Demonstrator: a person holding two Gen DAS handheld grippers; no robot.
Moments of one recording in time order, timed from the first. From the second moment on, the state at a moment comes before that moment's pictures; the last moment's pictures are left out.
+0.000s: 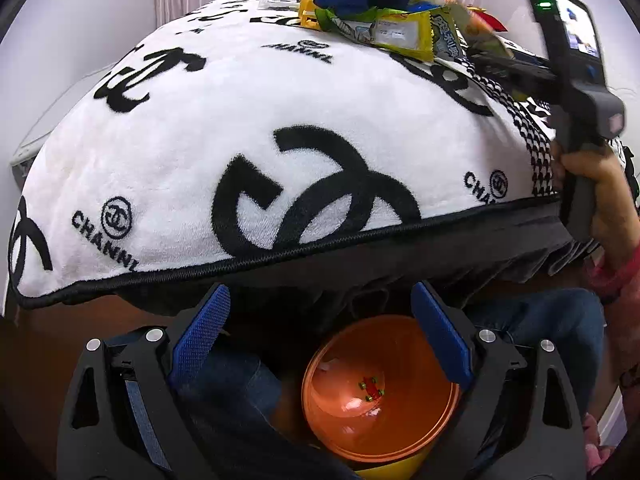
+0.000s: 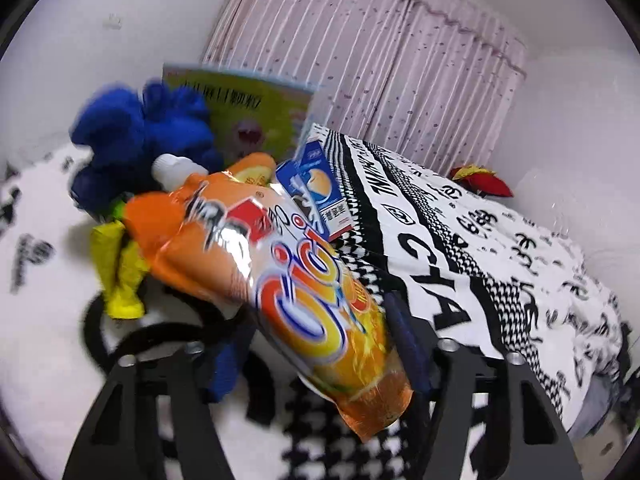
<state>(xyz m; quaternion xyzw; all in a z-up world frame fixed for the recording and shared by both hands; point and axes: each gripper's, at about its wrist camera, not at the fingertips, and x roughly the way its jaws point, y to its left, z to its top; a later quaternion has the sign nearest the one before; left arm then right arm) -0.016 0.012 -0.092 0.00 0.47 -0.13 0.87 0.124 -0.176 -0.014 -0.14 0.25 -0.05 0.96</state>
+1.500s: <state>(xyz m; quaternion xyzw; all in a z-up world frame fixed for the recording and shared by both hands) 0.241 -0.042 0.001 -0.09 0.34 -0.22 0.91 -0.002 -0.221 -0.003 0.08 0.25 0.10 0.96</state>
